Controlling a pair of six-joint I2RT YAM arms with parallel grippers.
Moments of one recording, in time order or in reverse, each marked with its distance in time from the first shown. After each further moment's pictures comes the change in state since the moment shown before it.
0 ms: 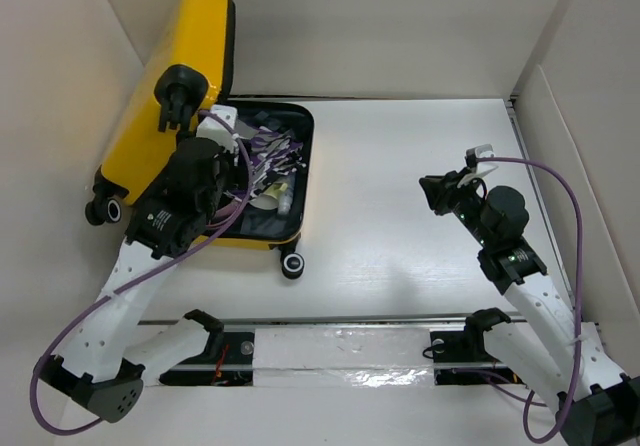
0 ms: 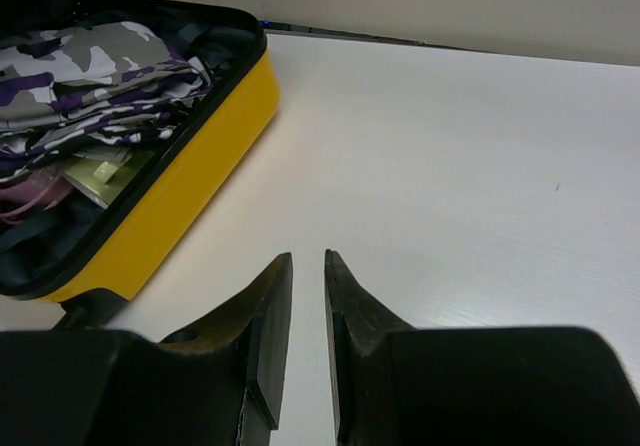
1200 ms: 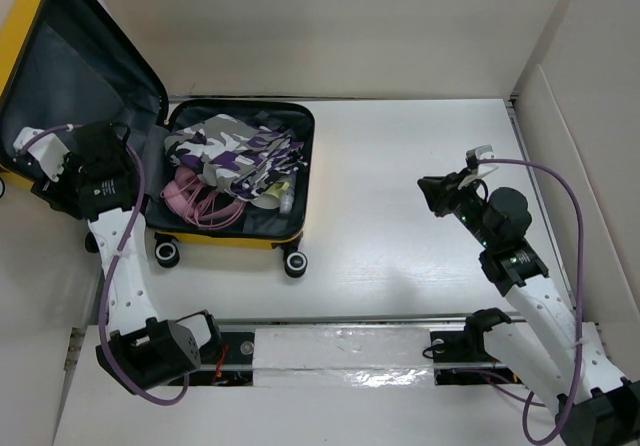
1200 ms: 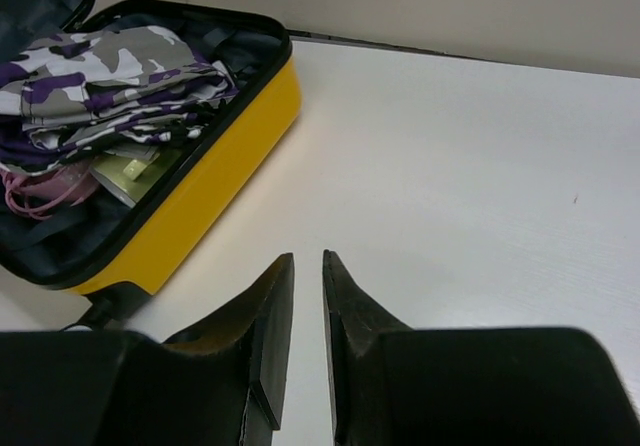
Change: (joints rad) left arm 0.842 0.163 0.038 -0.009 -0.416 -0.494; right arm -0.007 -0.024 -0.002 0.003 -0.051 0.008
